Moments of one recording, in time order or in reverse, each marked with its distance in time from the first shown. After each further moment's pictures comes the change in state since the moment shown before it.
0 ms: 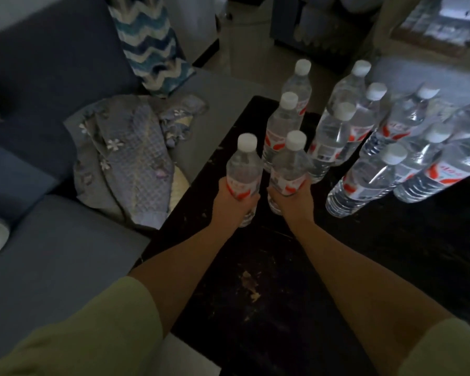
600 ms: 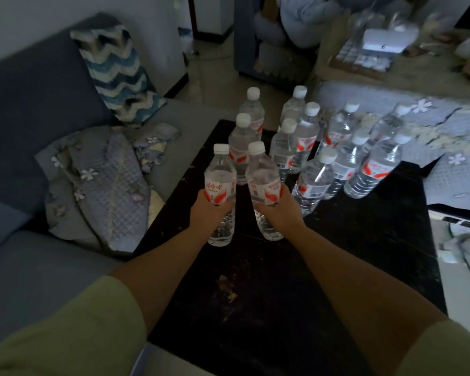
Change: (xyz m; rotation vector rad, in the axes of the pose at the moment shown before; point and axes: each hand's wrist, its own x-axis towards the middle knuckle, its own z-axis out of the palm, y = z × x) left_hand -0.009 0.021 0.006 0.047 -0.021 -0.019; right_hand -0.019 -0.012 -0.060 -0.215 -0.070 -0.066
